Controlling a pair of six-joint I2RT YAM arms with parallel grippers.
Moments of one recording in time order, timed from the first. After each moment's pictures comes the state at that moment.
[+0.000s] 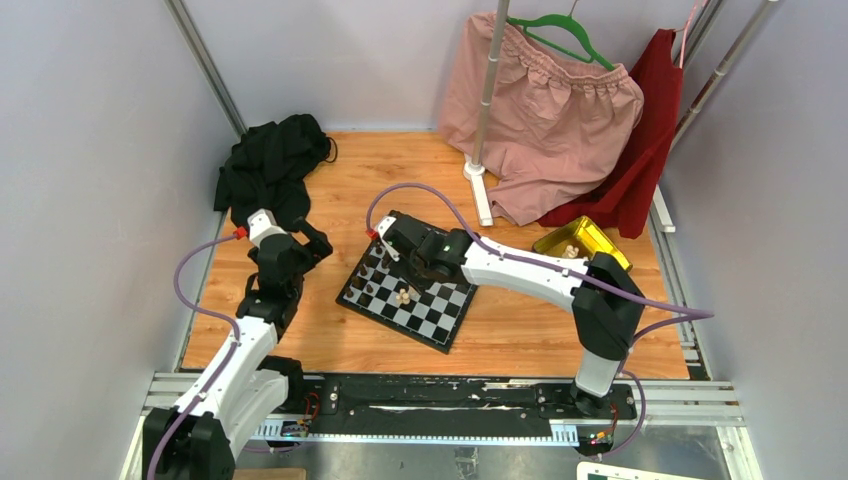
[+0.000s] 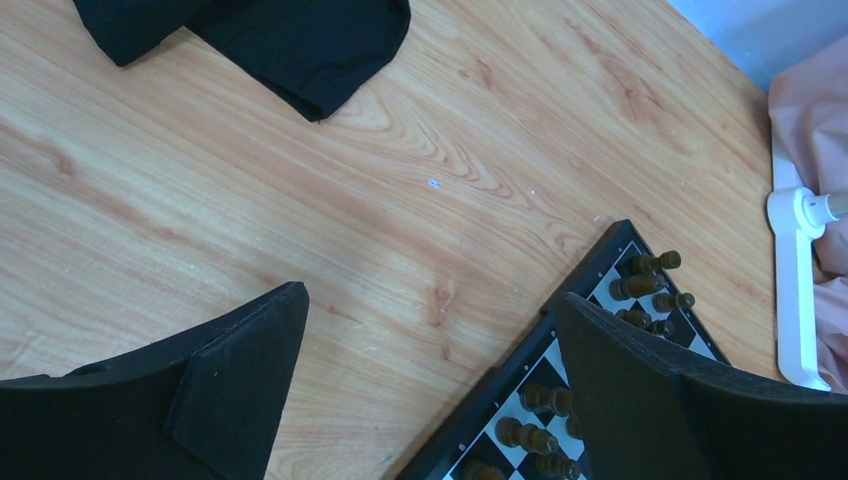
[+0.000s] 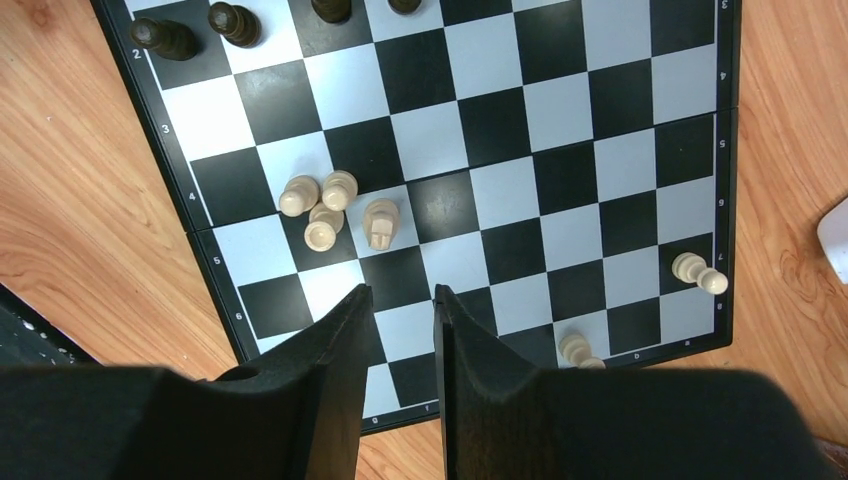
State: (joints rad) left arm -0.14 0.82 0.38 0.04 -0.31 -0.61; right arm 1.05 1.75 1.38 -0.61 0.15 0.02
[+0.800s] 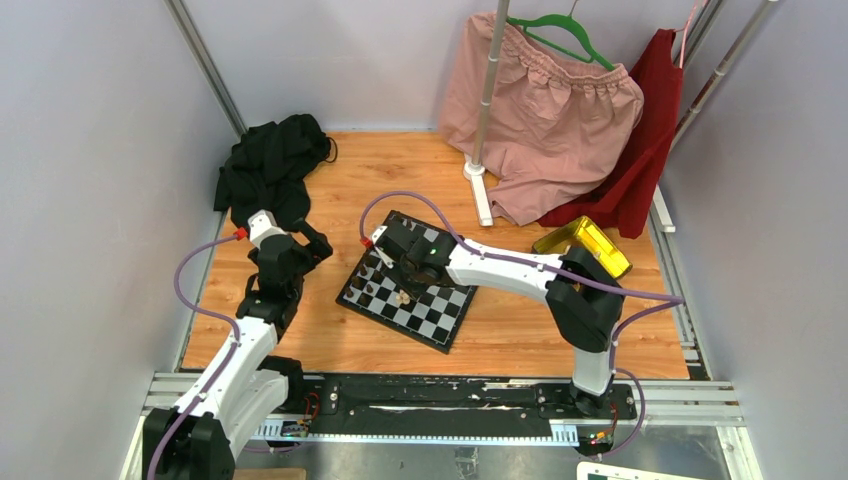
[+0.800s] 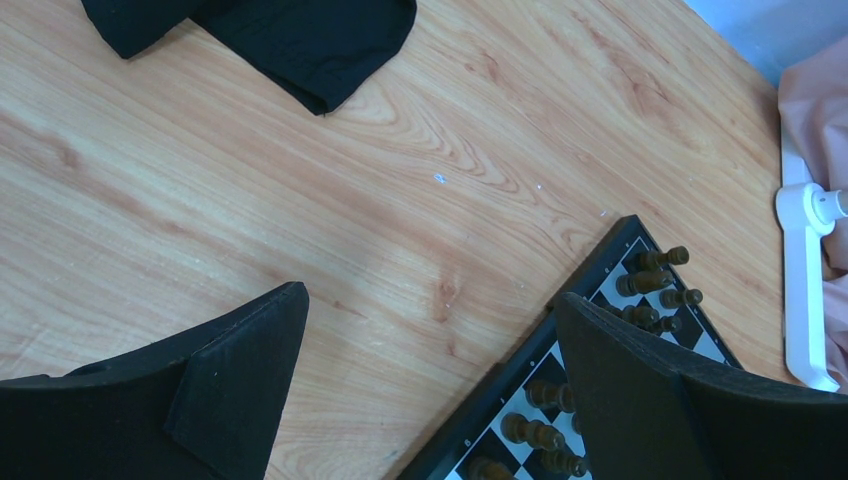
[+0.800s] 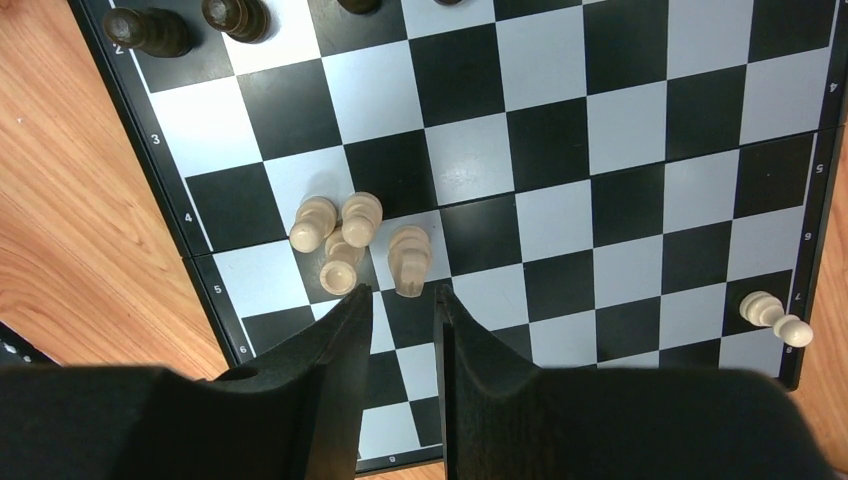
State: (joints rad) left arm -0.14 0.81 0.38 0.02 -0.31 -0.61; right arm 1.05 1.85 1.40 -0.58 0.12 0.03
